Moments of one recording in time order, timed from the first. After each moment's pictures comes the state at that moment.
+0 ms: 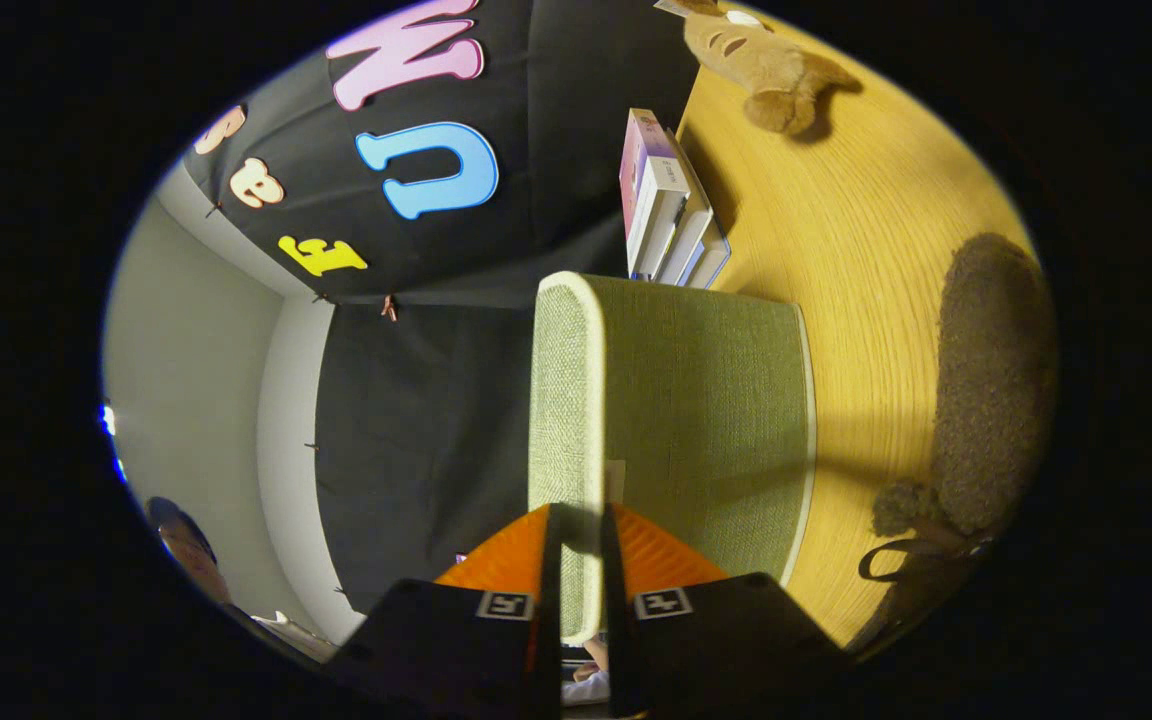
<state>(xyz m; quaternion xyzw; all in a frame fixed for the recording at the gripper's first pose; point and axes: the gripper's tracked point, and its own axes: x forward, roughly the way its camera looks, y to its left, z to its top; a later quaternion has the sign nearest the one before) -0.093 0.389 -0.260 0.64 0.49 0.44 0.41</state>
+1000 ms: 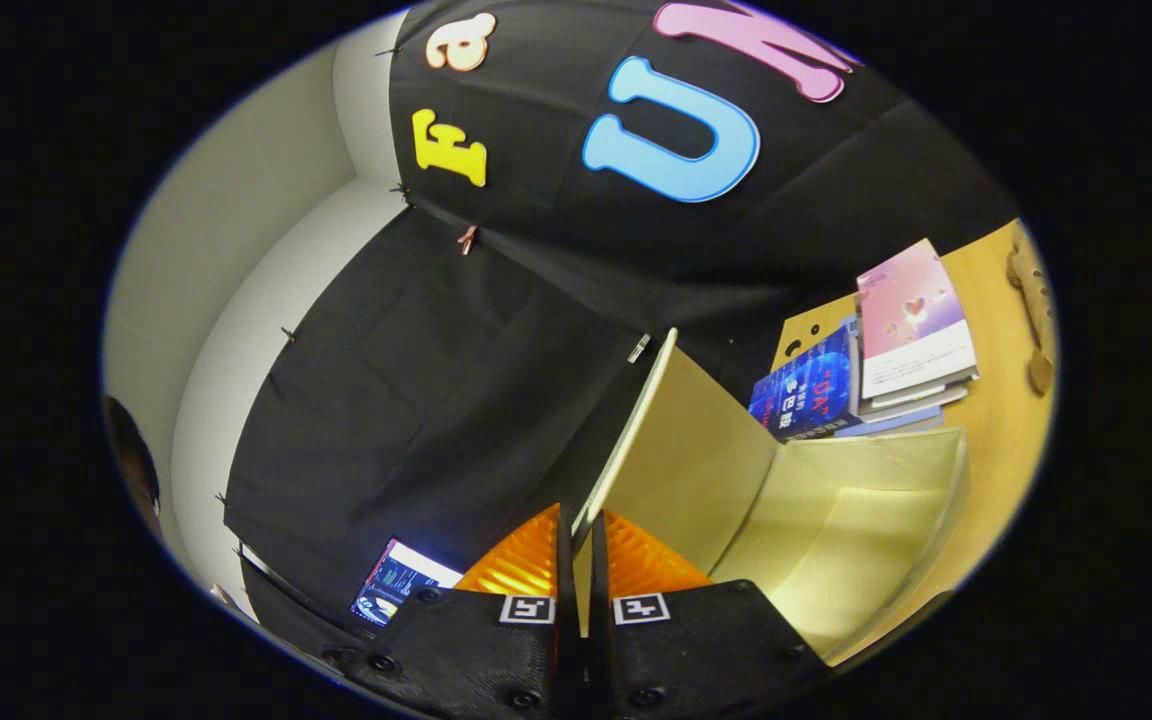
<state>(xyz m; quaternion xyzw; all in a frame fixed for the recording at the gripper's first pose) -0.043 0.512 -0.022 0.49 0.36 0.53 0.59</state>
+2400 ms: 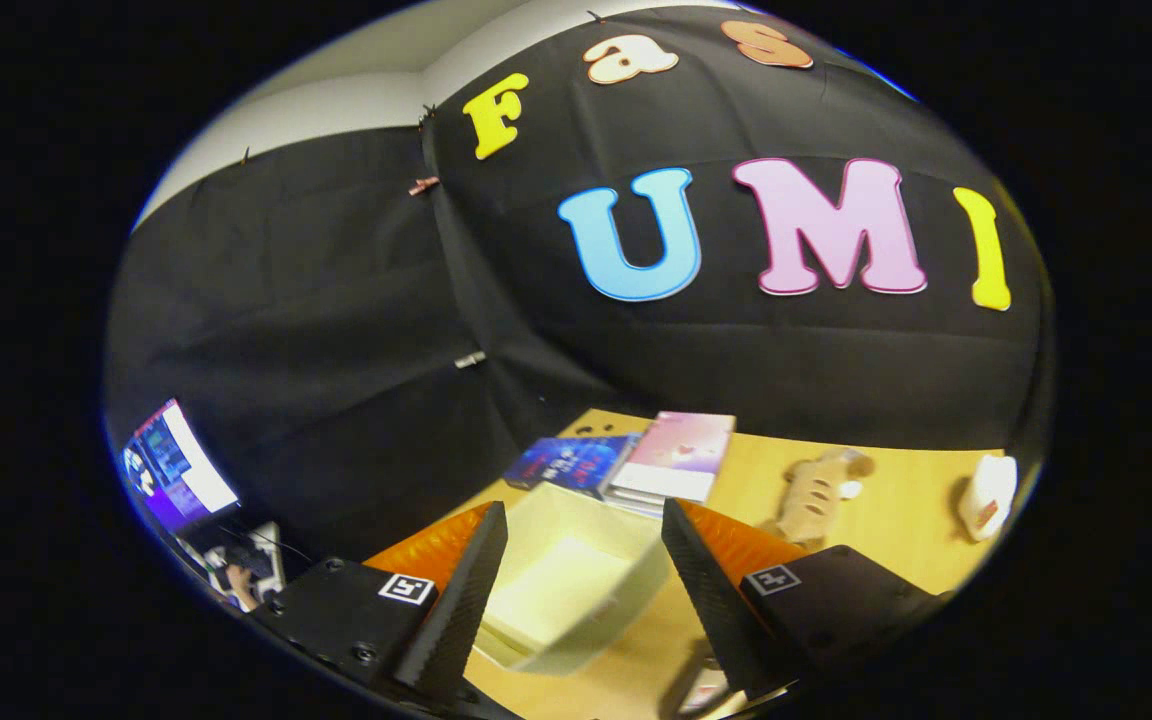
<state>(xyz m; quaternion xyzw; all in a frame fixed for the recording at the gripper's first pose) -0.016 0.338 -0.108 0.17 0.29 0.39 0.85</state>
